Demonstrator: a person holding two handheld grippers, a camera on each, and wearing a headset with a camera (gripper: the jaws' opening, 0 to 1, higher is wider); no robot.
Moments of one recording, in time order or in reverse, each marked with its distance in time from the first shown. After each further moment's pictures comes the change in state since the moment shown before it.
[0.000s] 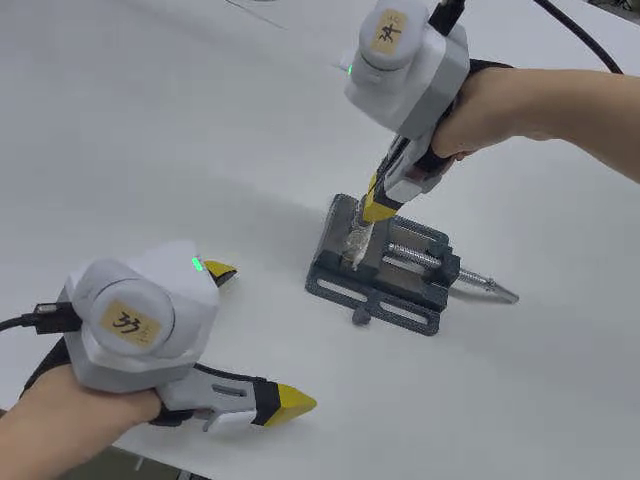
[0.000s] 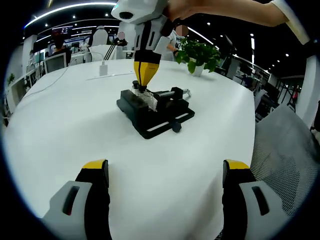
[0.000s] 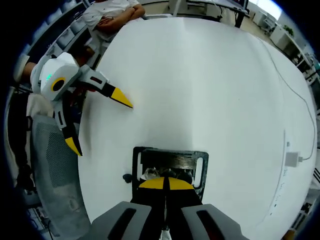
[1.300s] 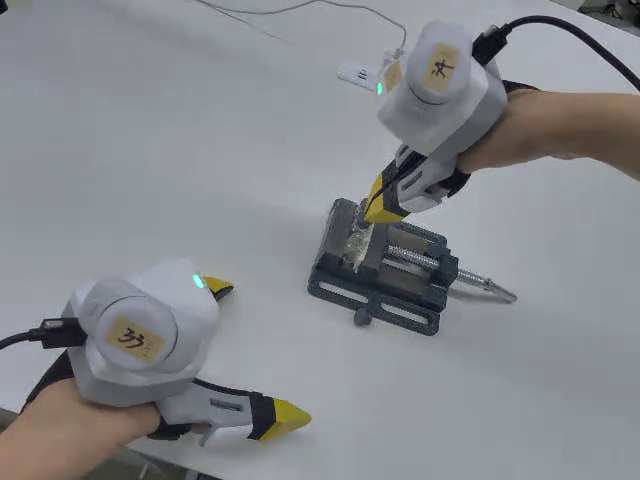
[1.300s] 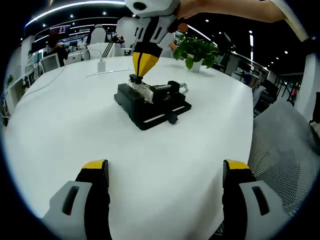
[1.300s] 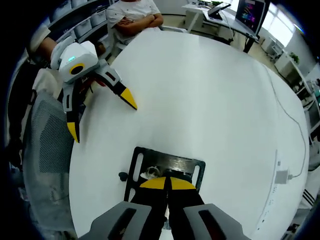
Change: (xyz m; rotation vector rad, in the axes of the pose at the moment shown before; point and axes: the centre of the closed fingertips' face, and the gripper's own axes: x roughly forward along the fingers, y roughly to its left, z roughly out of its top) left arm -0.003 -0.008 -0.012 0.013 0.026 -0.008; right arm -0.005 -0.001 0.002 -0.164 -0.116 -0.063
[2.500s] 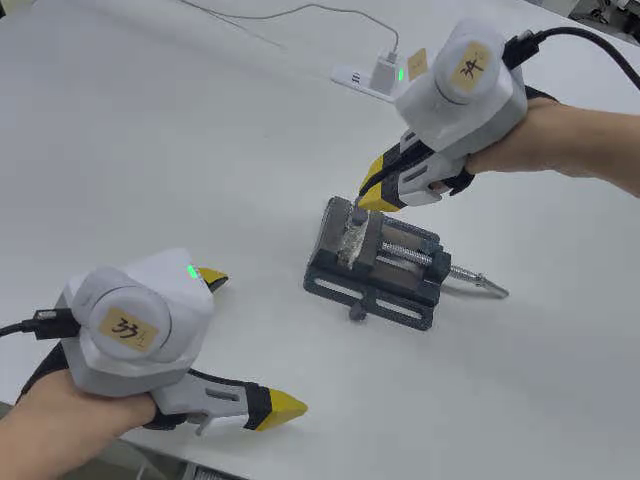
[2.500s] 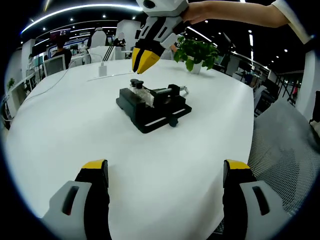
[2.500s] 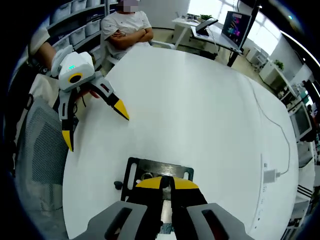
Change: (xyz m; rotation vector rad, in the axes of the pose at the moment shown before) left arm -0.007 0.001 0.003 0.018 -0.016 0.017; right arm -0.014 -0.012 0.008 0.032 -0.144 -0.121
